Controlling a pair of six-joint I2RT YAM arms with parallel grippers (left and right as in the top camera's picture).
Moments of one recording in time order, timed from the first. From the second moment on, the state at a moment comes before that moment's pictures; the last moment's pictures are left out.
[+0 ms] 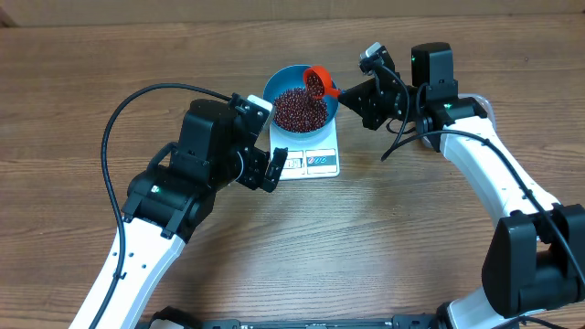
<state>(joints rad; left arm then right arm) -0.41 1.21 1.18 -0.74 0.11 0.03 0.17 1.73 1.28 -0.30 -0.69 -0.24</state>
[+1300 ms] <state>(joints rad) -0.41 1.21 1.18 -0.74 0.11 0.03 0.17 1.73 1.28 -0.30 -0.69 -0.31</state>
